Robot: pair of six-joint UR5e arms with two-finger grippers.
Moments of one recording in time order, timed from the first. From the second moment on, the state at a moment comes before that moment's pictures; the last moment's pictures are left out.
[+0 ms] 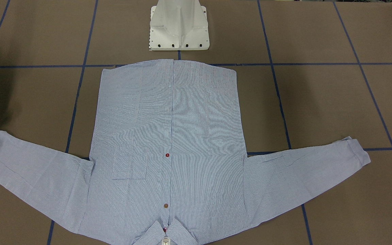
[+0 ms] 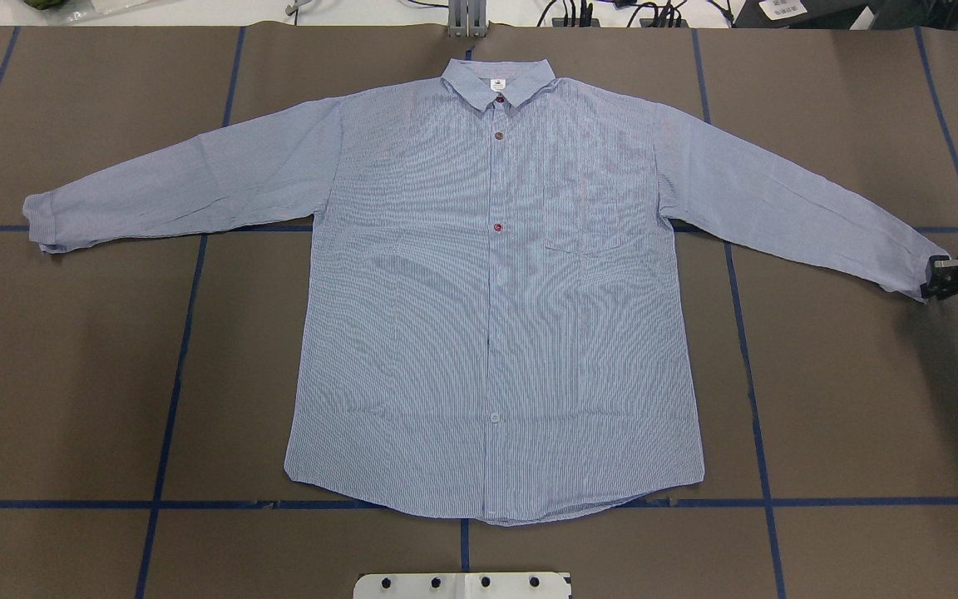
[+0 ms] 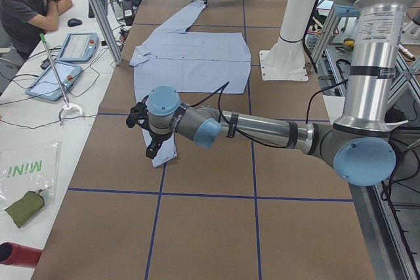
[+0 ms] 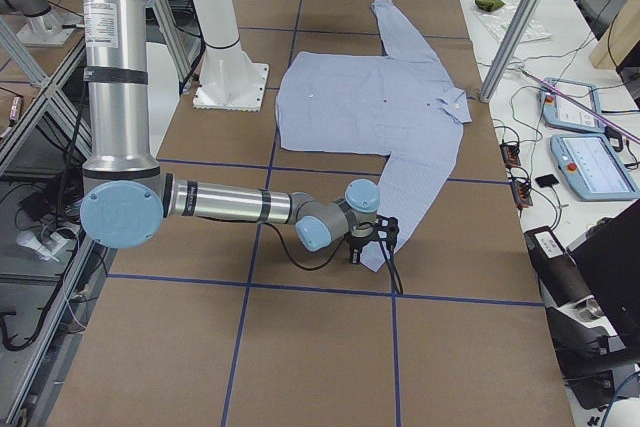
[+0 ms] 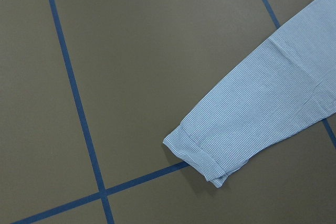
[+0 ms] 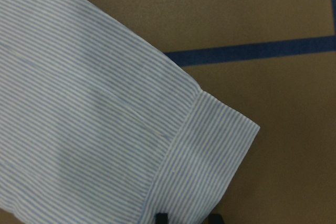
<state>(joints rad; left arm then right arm) -1.50 -1.64 -1.64 -1.92 -2.45 -0.08 1.12 -1.58 1.40 -0.96 2.23 0.73</state>
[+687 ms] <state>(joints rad) -1.50 -1.64 -1.65 -1.92 -2.45 -0.08 1.16 -1.57 1.43 -0.96 2.24 0.72</state>
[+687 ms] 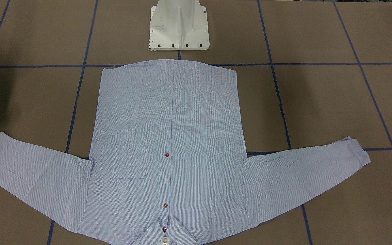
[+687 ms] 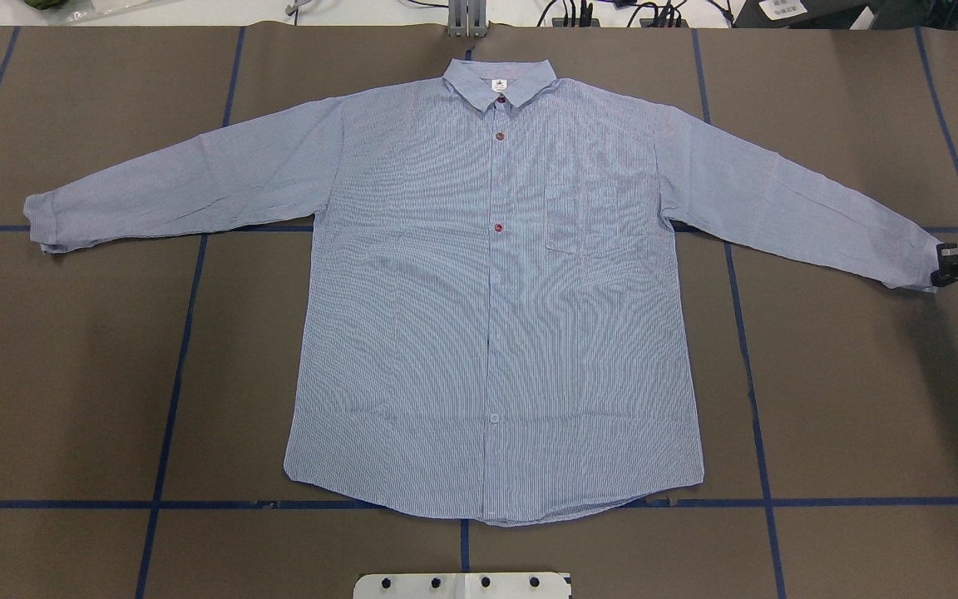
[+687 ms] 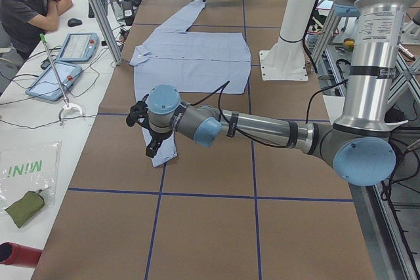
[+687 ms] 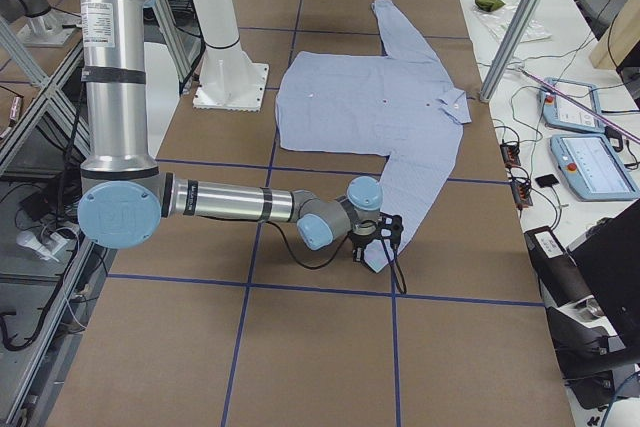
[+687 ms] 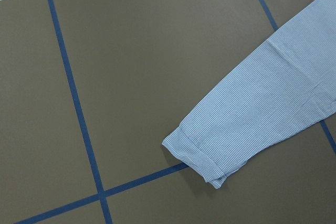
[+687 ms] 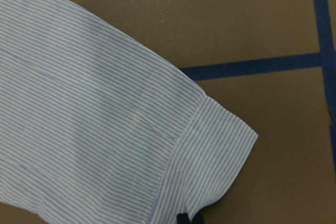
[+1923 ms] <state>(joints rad) -1.50 -1.64 -1.65 -1.91 -2.45 -0.08 0.99 -0.95 1.82 -1.73 2.22 0.74</state>
